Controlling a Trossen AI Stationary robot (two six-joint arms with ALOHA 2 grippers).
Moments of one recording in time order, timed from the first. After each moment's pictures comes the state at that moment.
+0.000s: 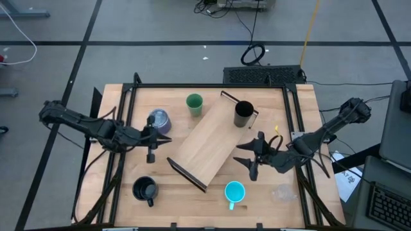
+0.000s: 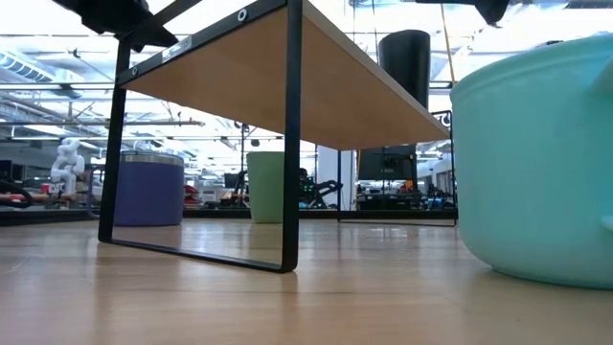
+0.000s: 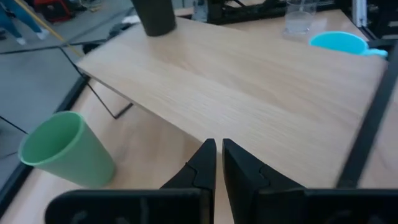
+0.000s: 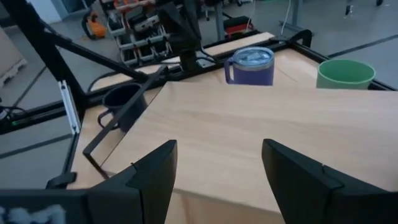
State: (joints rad) left arm -0.32 0.82 0.67 -0.36 -0.39 -0.06; right arm 0.58 1.17 0.84 -0.15 0.75 0.54
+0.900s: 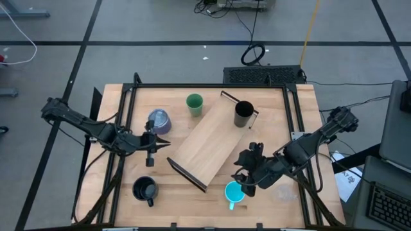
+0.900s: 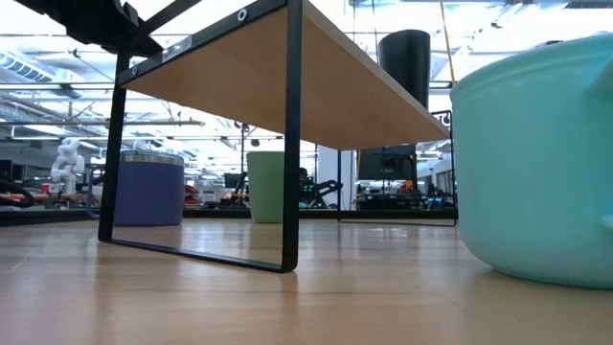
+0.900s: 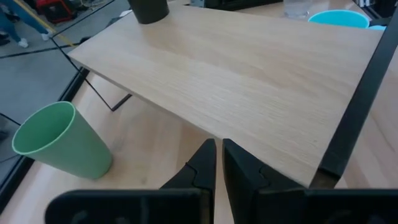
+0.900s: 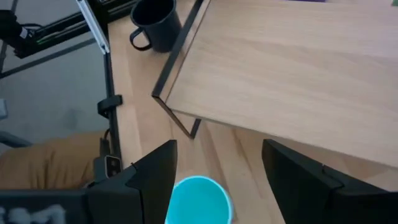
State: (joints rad) left arm -0.41 0.82 0.61 -0.34 -0.47 -0.07; right arm 0.58 1.50 1.50 -0.88 0.41 0.81
